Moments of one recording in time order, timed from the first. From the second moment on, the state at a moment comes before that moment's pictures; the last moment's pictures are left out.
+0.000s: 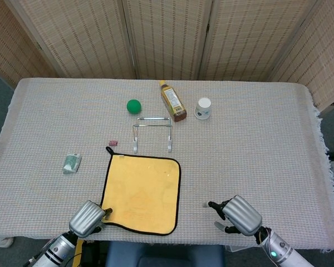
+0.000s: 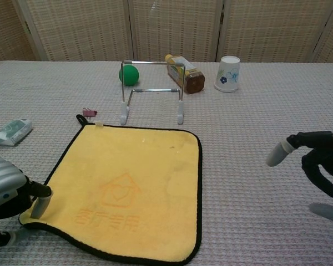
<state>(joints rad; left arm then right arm) -0.32 -1.50 0.14 -1.45 1.77 1.25 0.27 0.33 -1.26 -0.11 -1.68 -1.92 1.24 0.04</state>
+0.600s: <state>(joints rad) -0.31 -1.50 0.14 -1.44 1.77 1.28 0.26 0.50 -1.50 -0.09 -1.63 -1.87 0.97 -0.05</state>
